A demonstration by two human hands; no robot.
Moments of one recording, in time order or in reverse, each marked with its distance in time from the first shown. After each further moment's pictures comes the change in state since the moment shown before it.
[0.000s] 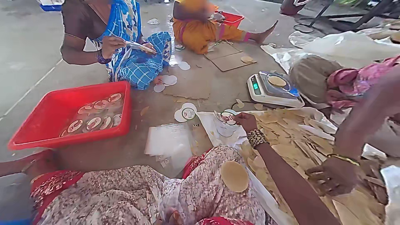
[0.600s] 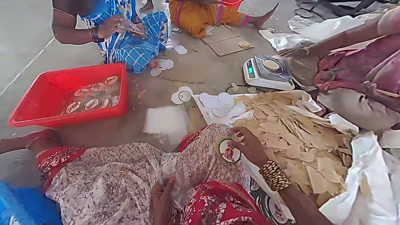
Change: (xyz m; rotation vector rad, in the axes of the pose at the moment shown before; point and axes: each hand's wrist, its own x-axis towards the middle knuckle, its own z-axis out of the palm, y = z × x) left_hand -0.015 0.019 0.009 -0.011 0.070 -0.019; right_hand -0.214 0.004 -0.031 -0.226 -0.250 -0.270
